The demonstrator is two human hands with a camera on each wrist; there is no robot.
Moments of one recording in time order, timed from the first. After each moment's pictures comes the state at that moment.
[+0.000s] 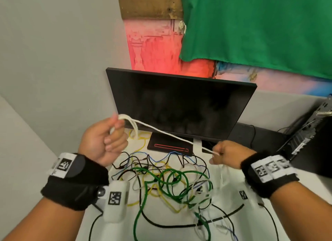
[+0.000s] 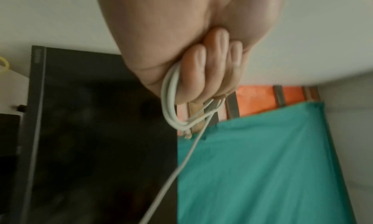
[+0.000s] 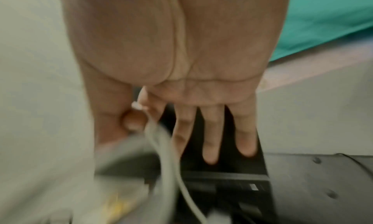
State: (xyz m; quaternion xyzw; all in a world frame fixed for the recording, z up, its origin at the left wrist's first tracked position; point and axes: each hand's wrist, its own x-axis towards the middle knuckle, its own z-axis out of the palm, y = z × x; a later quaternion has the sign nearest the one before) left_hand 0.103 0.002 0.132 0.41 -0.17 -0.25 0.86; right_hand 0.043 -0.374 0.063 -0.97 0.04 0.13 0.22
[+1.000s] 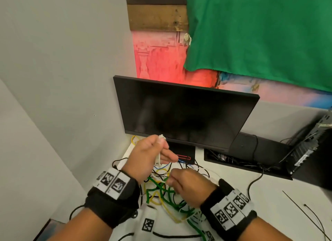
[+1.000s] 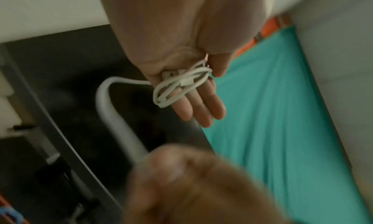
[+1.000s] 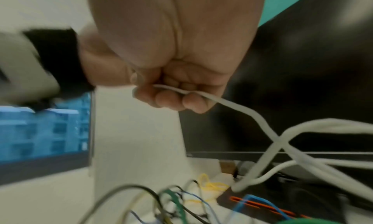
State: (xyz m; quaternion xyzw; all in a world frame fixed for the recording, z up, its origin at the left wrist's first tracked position) left_hand 0.071 -0.069 0.102 0.65 -0.19 -0.14 0.72; right_hand 0.017 -0.235 0.054 -0.95 -0.16 0.05 0.26
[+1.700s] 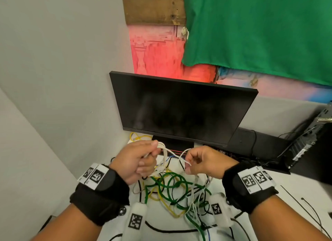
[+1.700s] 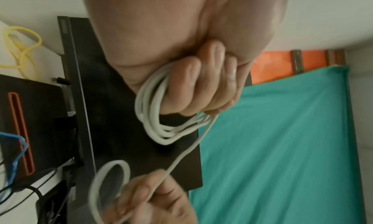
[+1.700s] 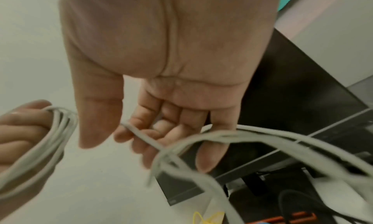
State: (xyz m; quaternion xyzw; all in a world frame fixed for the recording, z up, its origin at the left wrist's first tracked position) left_hand 0.073 -0.047 0.103 0.50 -0.14 -0.33 0.79; right_hand 0.038 -0.302 0.077 -0.86 -0.10 0.16 0.48
